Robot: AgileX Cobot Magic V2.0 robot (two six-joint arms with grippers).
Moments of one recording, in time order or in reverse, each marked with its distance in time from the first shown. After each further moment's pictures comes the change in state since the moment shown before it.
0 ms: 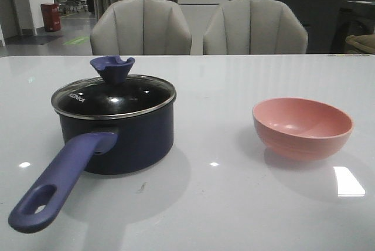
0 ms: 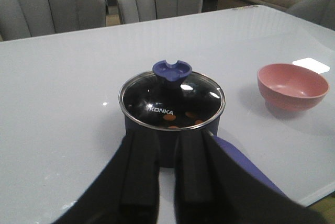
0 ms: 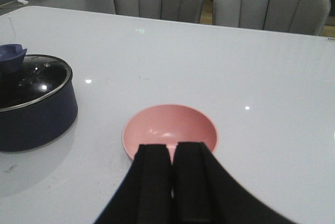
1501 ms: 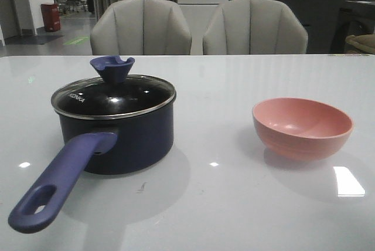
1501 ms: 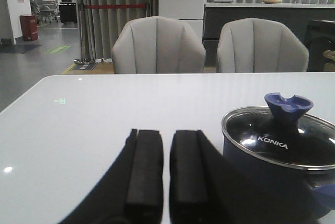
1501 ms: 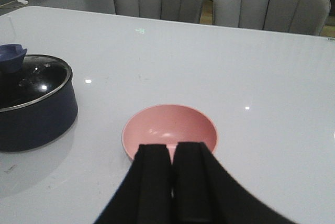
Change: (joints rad) left arm 0.342 -0.161 0.339 0.020 -0.397 -0.031; right arm 0.000 0.000 0.000 0.000 0.000 -0.001
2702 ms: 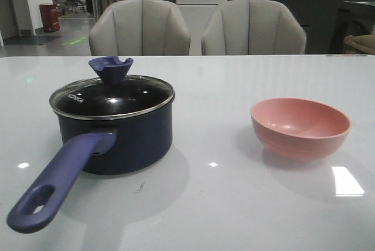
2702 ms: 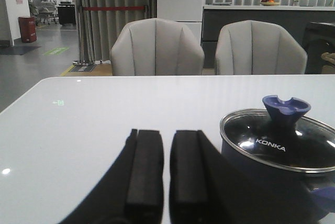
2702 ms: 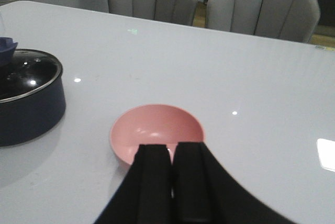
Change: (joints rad) left arm 0.000 0.000 0.000 0.000 -0.004 -0.002; right arm -0.025 -0.030 0.010 -0.082 0.002 0.020
